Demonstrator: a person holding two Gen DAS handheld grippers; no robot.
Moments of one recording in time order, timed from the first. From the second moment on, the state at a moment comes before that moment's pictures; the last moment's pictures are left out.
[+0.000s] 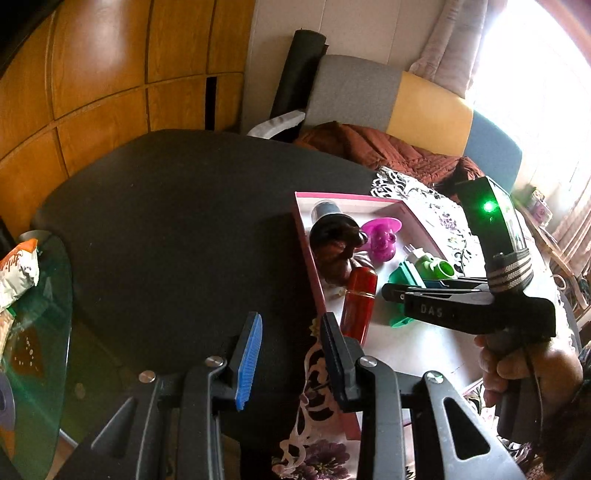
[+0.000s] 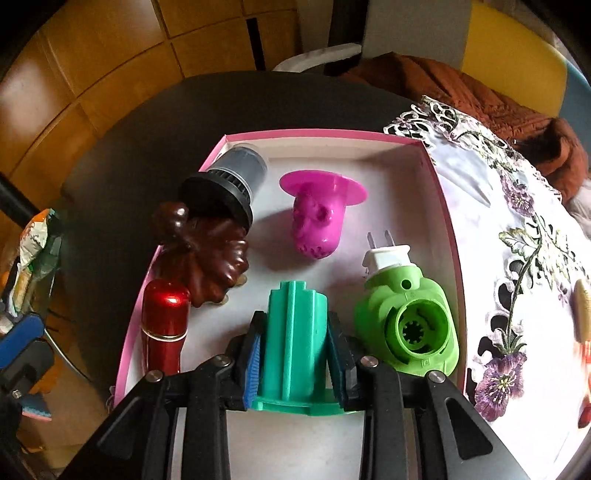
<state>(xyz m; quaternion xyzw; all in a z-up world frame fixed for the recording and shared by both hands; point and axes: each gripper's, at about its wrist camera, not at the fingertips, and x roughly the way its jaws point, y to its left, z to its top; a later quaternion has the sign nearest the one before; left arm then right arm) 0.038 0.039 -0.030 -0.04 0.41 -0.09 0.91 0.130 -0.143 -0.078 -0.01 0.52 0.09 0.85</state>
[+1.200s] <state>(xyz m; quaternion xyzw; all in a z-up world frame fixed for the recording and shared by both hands) 0.030 -0.001 -0.002 -0.01 0.39 -0.13 0.91 0.065 -0.245 0.003 0.09 0.39 0.04 0.91</state>
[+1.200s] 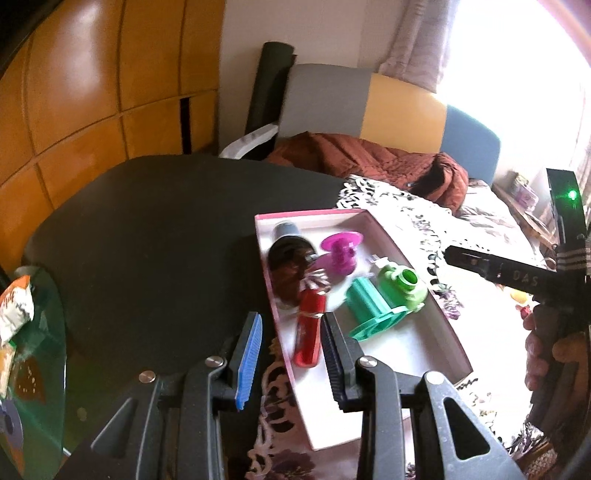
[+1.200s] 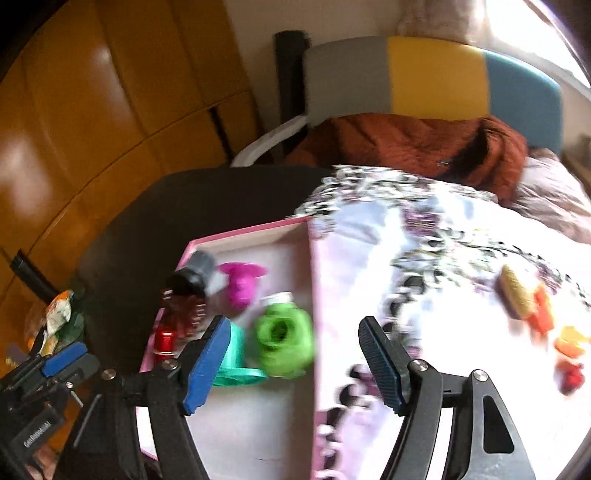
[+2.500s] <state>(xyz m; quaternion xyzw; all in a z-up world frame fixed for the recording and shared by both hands) 0.132 -0.340 -0.040 0.02 0.53 -0.33 0.78 -0.036 -0.541 -0.013 0.27 0.34 -0.27 0.86</state>
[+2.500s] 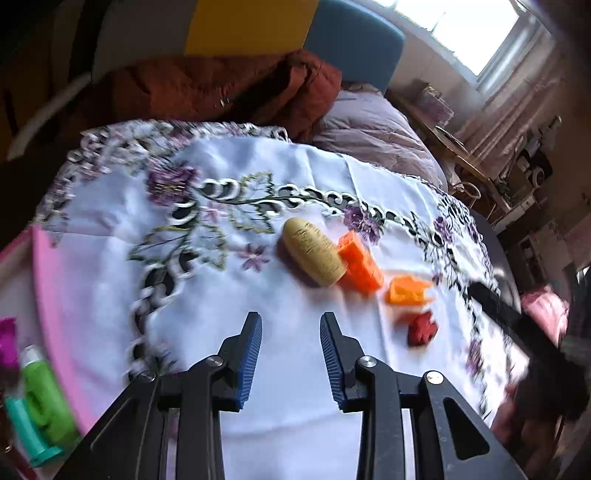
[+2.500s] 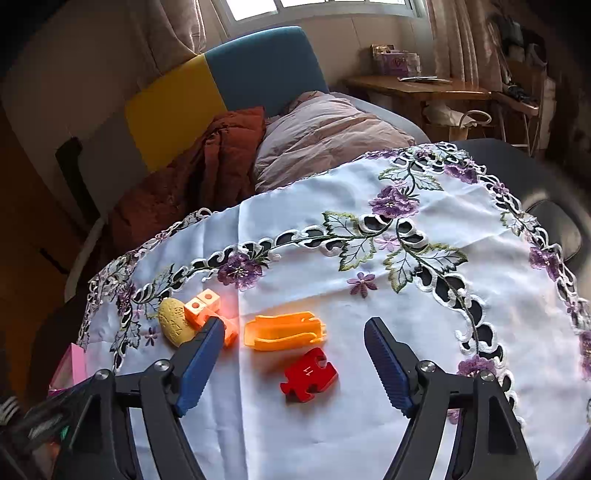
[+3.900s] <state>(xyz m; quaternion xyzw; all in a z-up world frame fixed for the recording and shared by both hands) 0.112 -0.386 -0.070 0.15 0.51 -0.36 0.77 -0.041 -0.554 -0.016 0.33 0.34 -0.24 0.85</state>
